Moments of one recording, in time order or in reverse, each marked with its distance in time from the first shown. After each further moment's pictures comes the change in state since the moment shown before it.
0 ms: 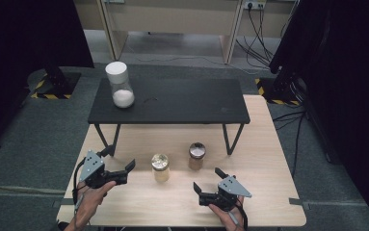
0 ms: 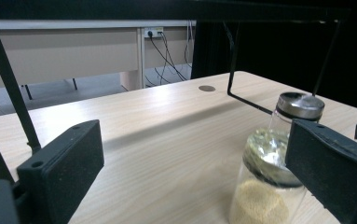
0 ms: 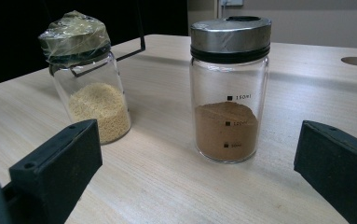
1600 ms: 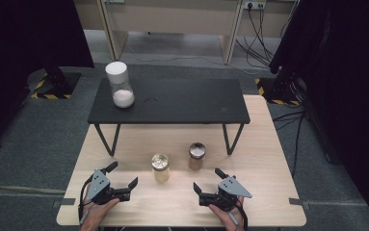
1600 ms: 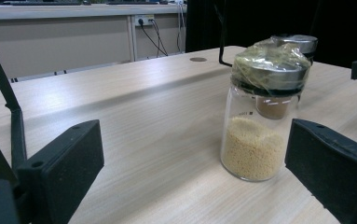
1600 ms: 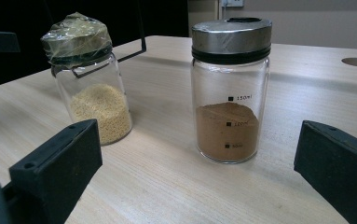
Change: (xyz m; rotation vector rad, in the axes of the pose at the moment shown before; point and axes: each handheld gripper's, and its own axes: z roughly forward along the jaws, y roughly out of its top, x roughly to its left) left arm -0.009 -0.063 -0.006 0.018 -0.028 0.040; right arm 0.000 0.000 -0.001 -0.005 0.003 0.002
